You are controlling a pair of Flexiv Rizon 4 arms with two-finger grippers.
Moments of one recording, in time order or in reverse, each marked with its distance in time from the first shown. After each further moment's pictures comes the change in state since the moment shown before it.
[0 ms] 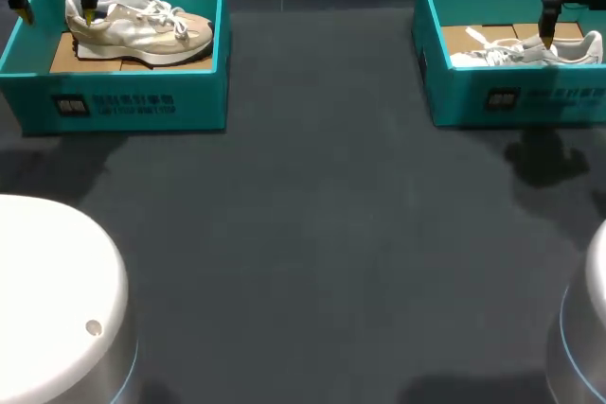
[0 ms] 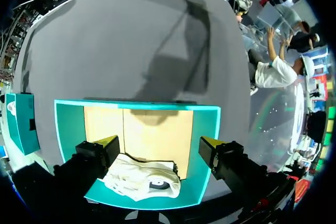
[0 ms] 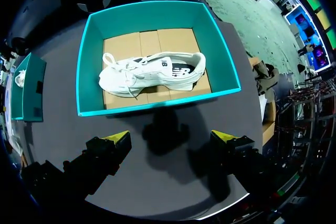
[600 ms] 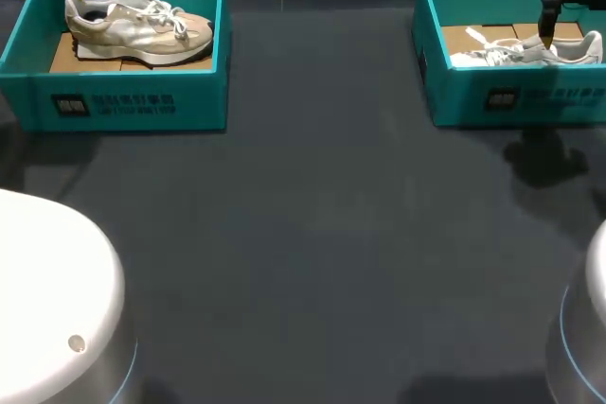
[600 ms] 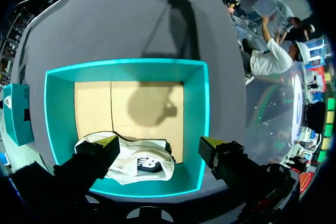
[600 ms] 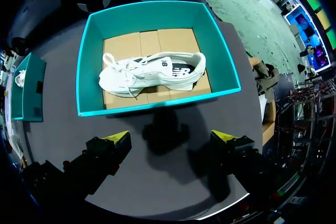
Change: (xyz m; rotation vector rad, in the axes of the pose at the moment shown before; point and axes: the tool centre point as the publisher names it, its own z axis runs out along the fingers) left arm 0.026 0.081 0.010 -0.017 0.024 0.047; right arm 0.000 0.000 0.000 0.000 0.000 0.000
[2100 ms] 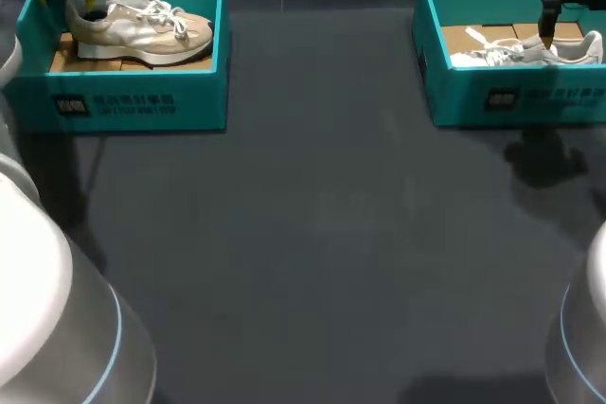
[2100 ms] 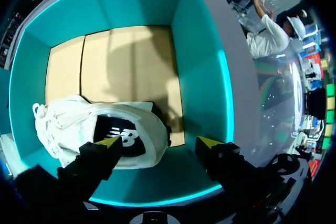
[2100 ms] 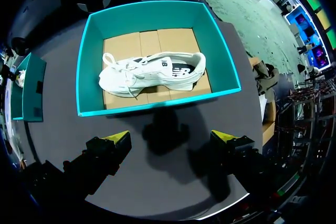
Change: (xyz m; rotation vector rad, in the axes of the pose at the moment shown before) left arm 0.019 0.116 0.105 0.031 0.013 0.072; right arm 0.000 0.000 0.000 0.000 0.000 0.000
